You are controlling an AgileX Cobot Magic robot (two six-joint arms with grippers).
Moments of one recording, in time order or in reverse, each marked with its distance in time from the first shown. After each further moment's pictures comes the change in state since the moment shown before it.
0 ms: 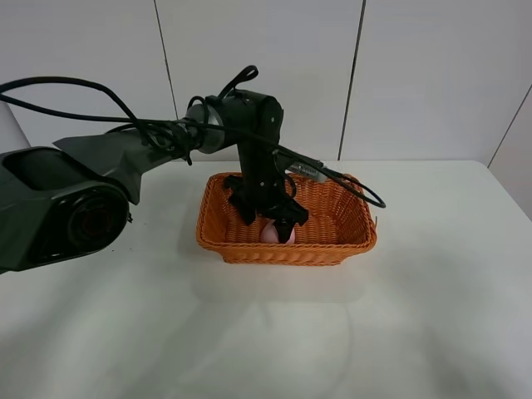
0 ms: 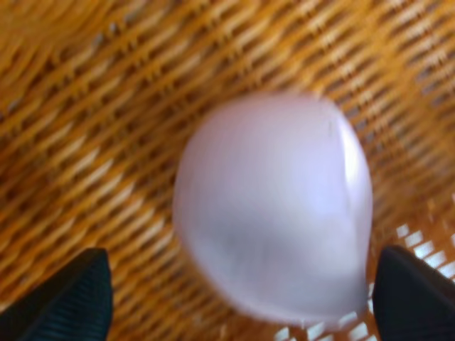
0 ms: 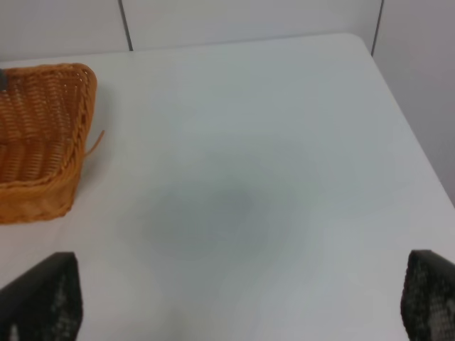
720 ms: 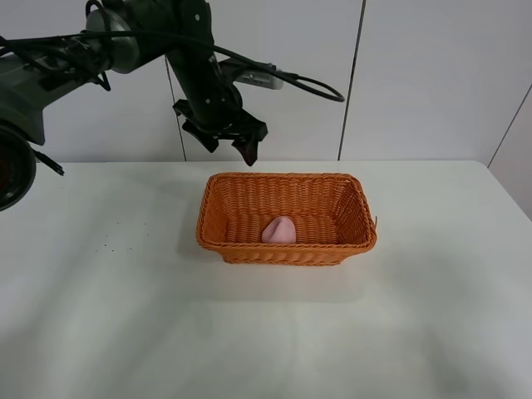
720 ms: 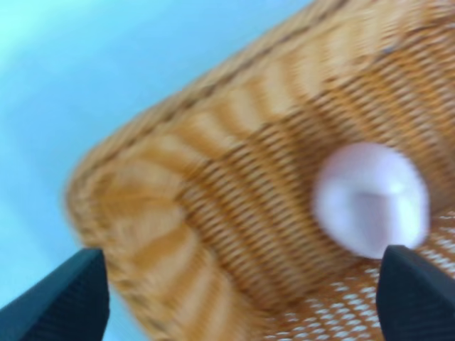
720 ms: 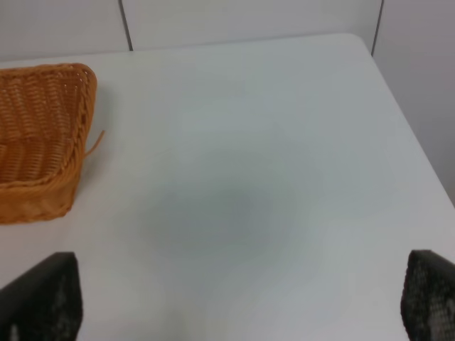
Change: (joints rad) left arm 0.181 -0.214 -0.013 -0.003 0.003 0.046; right arm 0.000 0.000 0.000 0.000 0.000 0.000
